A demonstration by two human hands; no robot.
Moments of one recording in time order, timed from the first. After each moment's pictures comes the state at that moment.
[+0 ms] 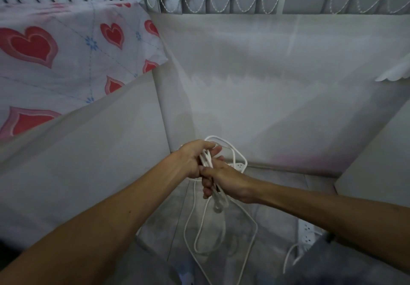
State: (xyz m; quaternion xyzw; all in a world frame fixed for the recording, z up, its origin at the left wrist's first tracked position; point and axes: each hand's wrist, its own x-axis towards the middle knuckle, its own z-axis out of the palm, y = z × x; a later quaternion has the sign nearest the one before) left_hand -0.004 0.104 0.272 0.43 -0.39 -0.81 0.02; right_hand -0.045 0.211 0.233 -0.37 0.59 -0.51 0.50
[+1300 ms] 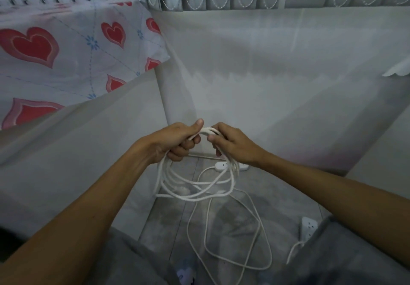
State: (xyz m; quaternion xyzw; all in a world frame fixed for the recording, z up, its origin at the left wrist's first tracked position) left_hand 0.047 0.073 0.317 0.26 -0.74 -0.62 -0.02; right_hand -0.117 0.194 0.253 -0.57 0.64 -0.45 0.22
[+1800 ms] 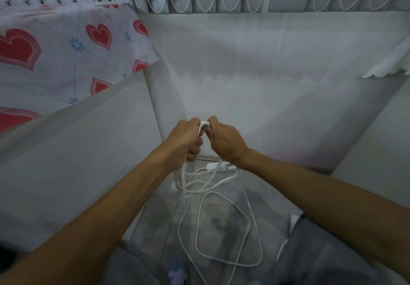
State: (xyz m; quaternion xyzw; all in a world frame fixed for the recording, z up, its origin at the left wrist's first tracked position) left_hand 0.009 0.128 0.322 0.37 -0.66 -0.64 0.14; right_hand -0.128 0.182 0.236 -0.60 0.70 -0.36 -0.12
